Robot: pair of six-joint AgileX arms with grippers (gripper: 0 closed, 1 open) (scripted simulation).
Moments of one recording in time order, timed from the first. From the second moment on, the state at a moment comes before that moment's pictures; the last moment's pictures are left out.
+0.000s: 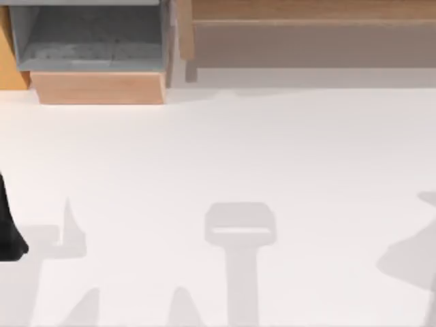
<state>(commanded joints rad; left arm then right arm) 0.00 0.00 0.00 0.00 0.00 0.00 -0.62 1.21 0.62 0.12 -0.35 -0.18</state>
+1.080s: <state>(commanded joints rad) 0.00 0.00 0.00 0.00 0.00 0.00 -0.62 1.21 0.62 0.12 -0.35 -0.18</state>
